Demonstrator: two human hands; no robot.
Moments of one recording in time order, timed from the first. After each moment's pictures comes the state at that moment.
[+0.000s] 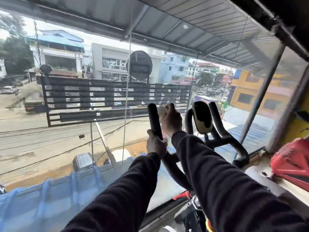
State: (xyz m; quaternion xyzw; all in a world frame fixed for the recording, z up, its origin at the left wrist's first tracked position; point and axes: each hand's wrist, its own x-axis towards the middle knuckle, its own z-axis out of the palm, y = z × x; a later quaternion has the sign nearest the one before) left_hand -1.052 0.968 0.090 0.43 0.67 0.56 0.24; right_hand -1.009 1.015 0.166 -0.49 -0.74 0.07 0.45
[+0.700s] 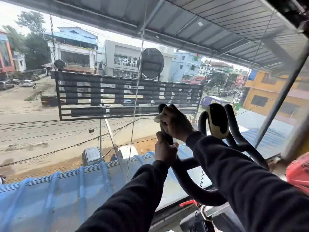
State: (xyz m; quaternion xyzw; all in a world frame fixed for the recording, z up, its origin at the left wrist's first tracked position) left_hand -1.058 0.978 0.082 0.43 0.62 0.60 0.27; right_hand -1.012 1.062 0.157 -0.15 -0.90 -0.23 0.35
